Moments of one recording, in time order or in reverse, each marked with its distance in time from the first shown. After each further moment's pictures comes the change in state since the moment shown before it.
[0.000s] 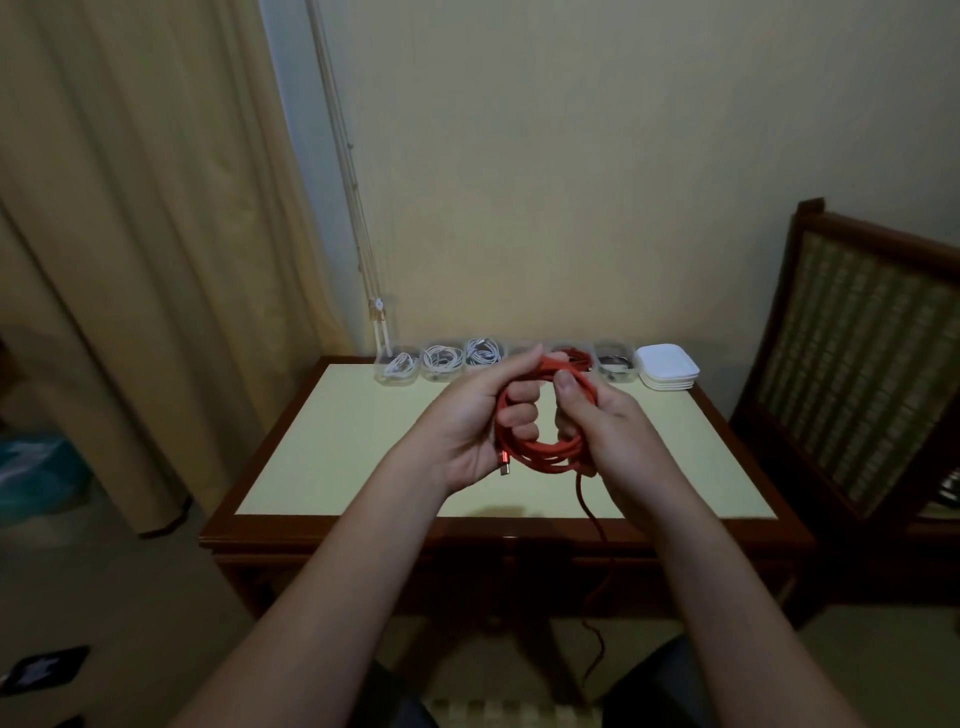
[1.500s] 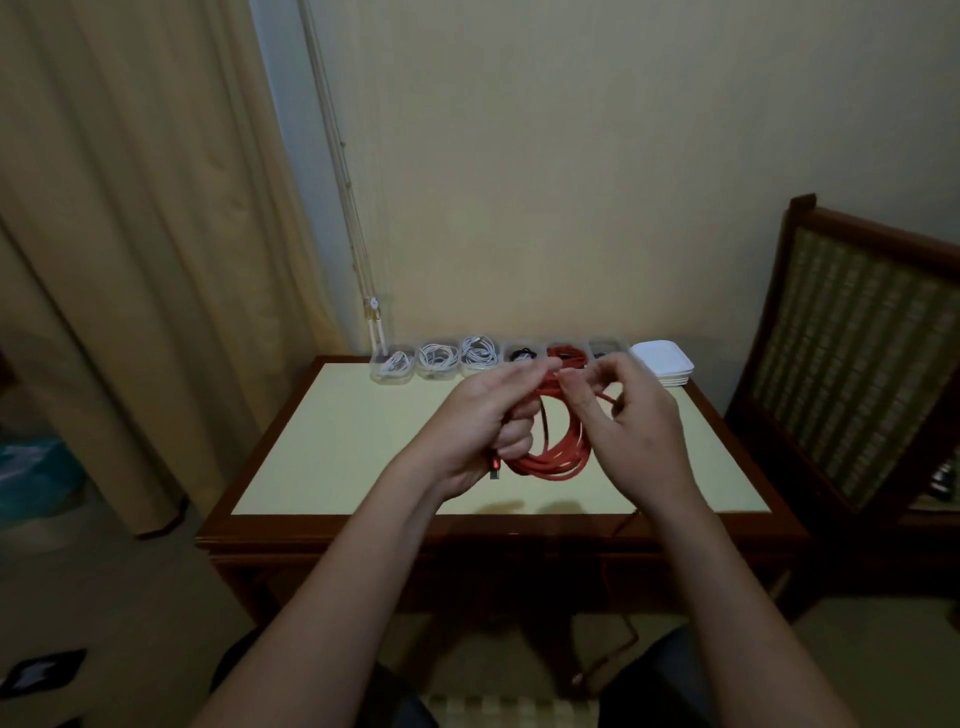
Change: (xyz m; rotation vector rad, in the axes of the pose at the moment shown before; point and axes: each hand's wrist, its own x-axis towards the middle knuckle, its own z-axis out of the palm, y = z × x) left_hand -0.002 -0.013 -0.004 0.253 -0.017 0.115; right_hand 0.001 0.011 -0.022 -0.582 0.337 -0.309
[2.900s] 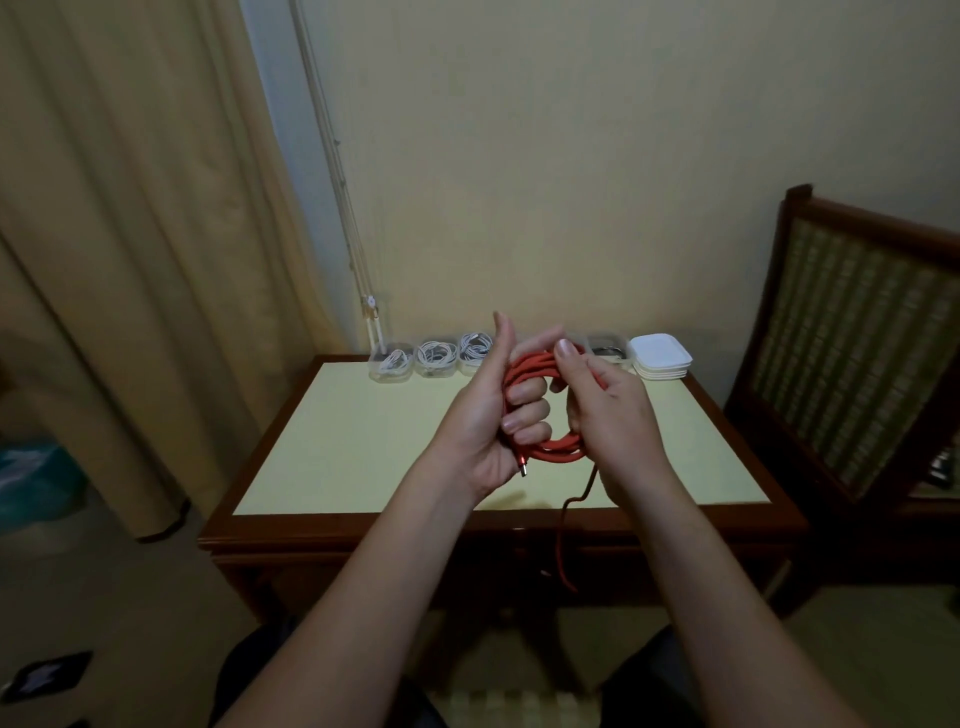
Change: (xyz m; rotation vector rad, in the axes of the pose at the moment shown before) left_hand 0.007 -0.003 0.015 -0.341 0.047 -0.008; right_hand 0.001 -0.028 0.012 0.433 -0.073 0.261
